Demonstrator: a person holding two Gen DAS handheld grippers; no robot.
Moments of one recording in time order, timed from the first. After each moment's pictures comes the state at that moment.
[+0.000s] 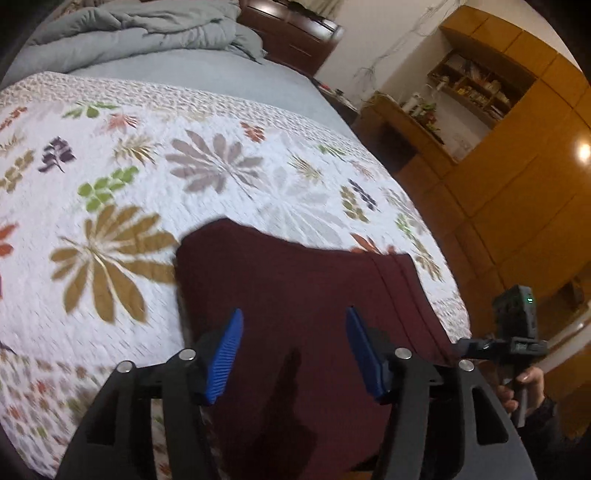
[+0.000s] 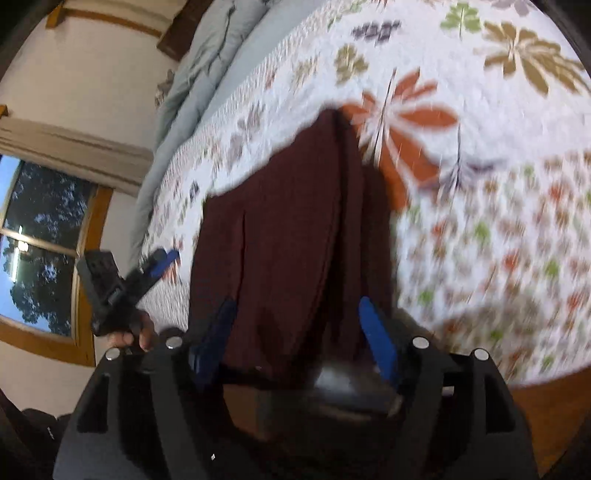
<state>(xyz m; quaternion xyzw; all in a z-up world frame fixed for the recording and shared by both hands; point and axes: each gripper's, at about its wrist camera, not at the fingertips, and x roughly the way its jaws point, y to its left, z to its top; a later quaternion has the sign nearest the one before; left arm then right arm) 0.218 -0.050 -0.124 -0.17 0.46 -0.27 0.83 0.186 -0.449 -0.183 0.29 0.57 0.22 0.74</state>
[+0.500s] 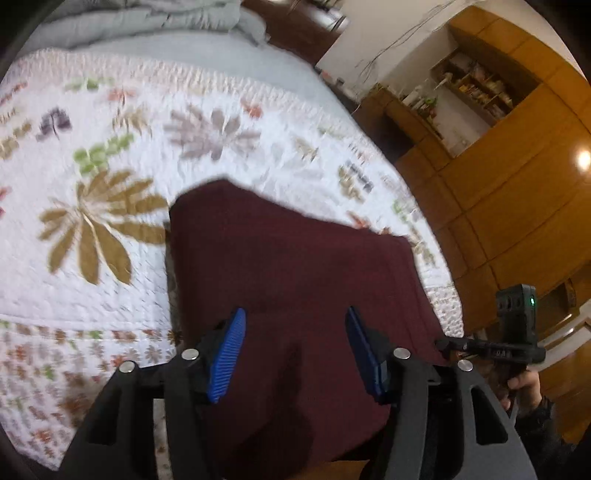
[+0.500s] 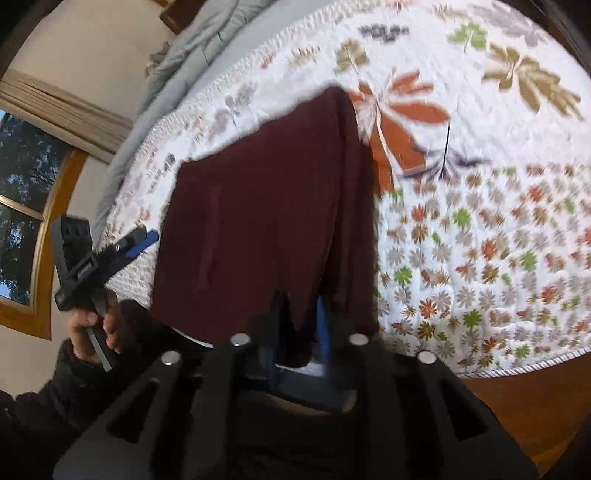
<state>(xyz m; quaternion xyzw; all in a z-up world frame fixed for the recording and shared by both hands) 0.200 -0.047 -0.129 -0.18 0.47 -0.27 0.82 0.171 -0.442 -0.165 0.21 0.57 0.18 0.77</state>
